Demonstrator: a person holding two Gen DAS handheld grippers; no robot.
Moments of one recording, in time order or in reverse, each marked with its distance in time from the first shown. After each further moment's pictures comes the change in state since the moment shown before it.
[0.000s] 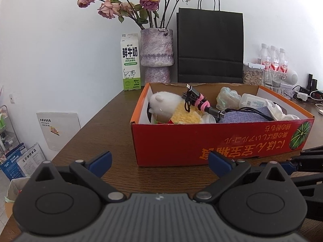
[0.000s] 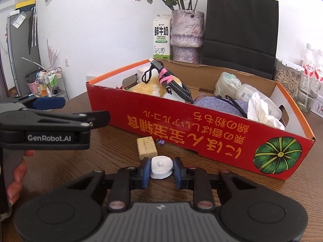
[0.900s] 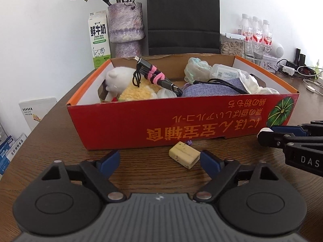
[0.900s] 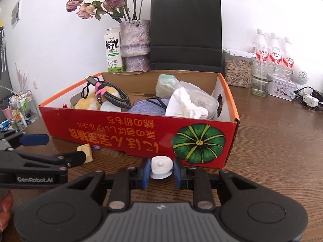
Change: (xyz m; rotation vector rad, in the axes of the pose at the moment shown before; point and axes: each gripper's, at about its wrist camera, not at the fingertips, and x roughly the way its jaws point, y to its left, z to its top) left arm 0.028 -0.059 -0.002 0.054 0.171 -0.075; right arm -0.024 -0.064 -0.012 0.144 -0.051 -0.152
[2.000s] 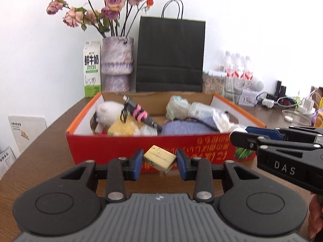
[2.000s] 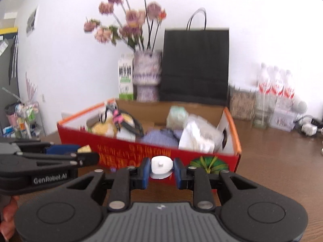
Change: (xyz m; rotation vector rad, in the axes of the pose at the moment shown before) left arm -0.046 -0.001 0.006 -0.048 -0.225 -0.100; right arm -0.044 0.025 0.008 -0.060 -0.249 0.000
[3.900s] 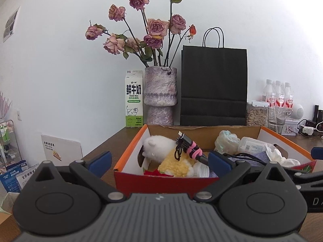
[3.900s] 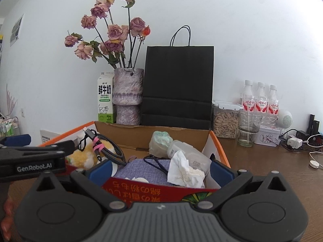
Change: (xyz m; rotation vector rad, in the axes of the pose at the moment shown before) left arm 0.008 0.032 0.006 -0.025 -0.185 0.241; right arm 0.029 0.004 0.007 -0.008 -0.001 -0.123
